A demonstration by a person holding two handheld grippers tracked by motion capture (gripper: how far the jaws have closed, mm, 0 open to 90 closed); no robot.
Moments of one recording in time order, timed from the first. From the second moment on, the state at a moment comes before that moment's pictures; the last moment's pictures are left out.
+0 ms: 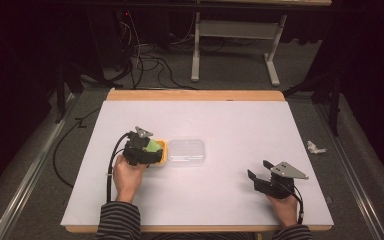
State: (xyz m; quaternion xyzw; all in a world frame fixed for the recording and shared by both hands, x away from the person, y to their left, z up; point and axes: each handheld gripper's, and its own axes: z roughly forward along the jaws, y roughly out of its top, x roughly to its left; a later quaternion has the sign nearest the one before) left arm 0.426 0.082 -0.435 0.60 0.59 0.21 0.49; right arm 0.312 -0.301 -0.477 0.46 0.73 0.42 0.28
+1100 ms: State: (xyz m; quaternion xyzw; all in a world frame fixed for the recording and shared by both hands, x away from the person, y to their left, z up) left arm 0.447 0.085 -0.459 0.60 0.62 0.23 0.45; right arm 0.312 -0.301 -0.477 0.46 0.73 0.42 0.28
